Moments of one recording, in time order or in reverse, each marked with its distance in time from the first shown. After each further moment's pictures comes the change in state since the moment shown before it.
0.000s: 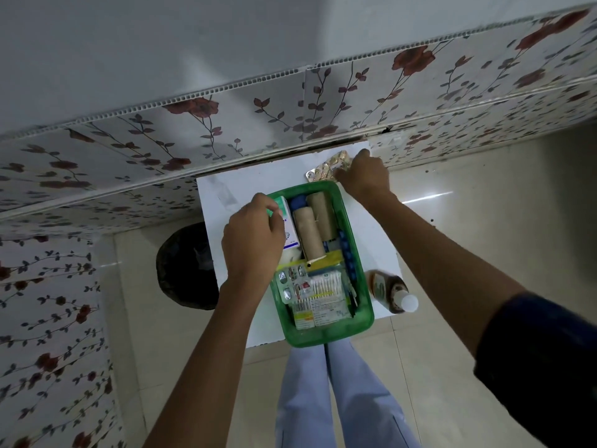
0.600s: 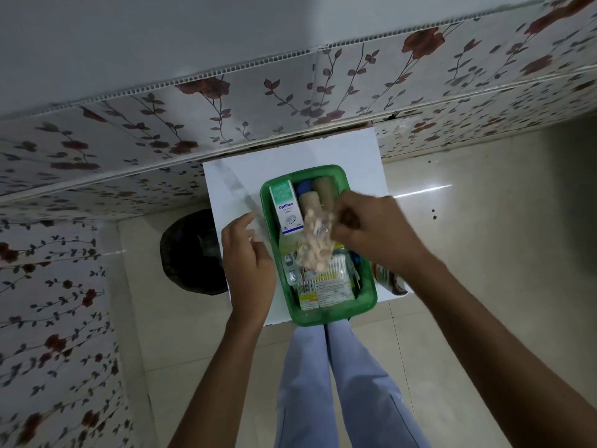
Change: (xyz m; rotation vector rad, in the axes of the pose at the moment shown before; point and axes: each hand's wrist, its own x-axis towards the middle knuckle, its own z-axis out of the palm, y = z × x) left_hand -0.059 -0.026 0.004 -0.334 0.139 -0.188; right_hand -0.138 0.009 -0.037 0.158 -0.188 -0.438
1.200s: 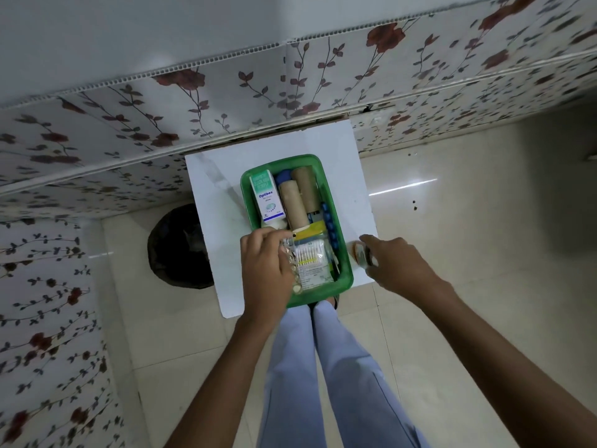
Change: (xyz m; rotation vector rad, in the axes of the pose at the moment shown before) left_hand -0.042 0.003 0.023 0.157 -0.162 0.230; right_hand -0.062 0.059 0.000 -0.518 -0.291 0.331
